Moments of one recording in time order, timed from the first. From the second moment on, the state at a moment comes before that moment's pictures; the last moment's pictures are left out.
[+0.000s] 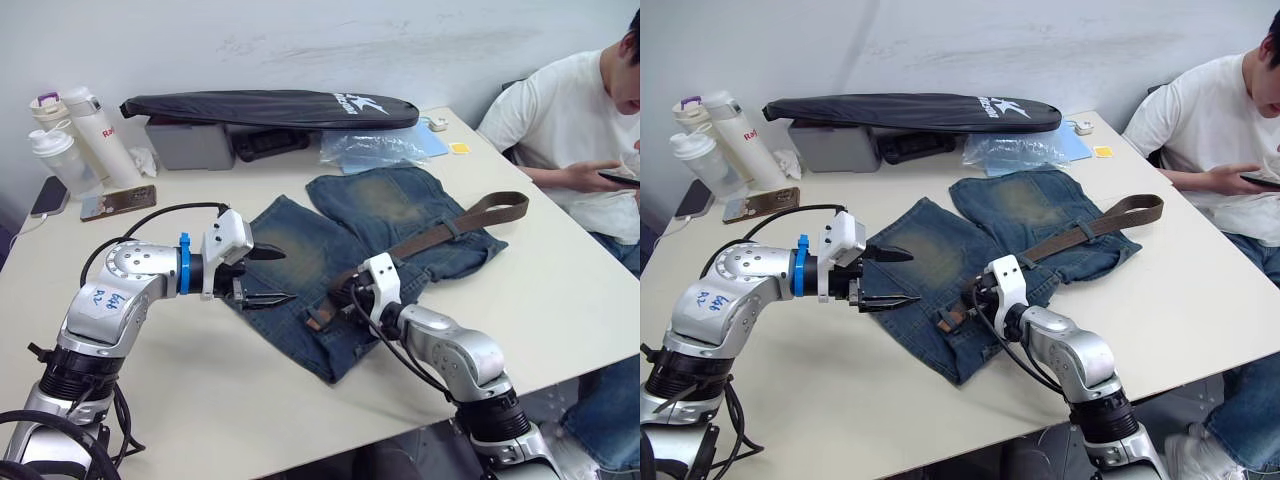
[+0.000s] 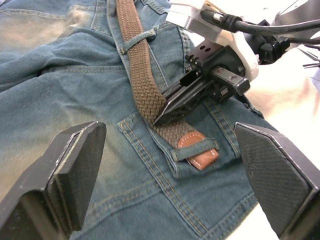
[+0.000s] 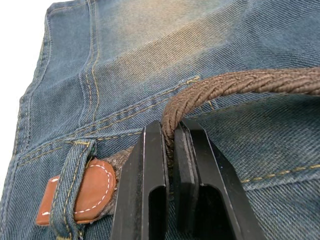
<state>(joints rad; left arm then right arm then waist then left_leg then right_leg) -0.48 0.74 -0.06 -0.22 -0.42 0.63 -1.01 -0.32 -0.22 0.22 -0.17 0.52 0.83 0.31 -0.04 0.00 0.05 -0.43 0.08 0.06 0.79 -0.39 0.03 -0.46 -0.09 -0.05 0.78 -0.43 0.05</state>
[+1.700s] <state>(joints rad) -0.52 0.69 -0.12 -0.13 -0.36 0.54 -1.04 -0.40 0.15 -0.71 -0.26 1.27 1.34 -0.36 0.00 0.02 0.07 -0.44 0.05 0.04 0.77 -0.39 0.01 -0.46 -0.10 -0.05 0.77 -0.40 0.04</state>
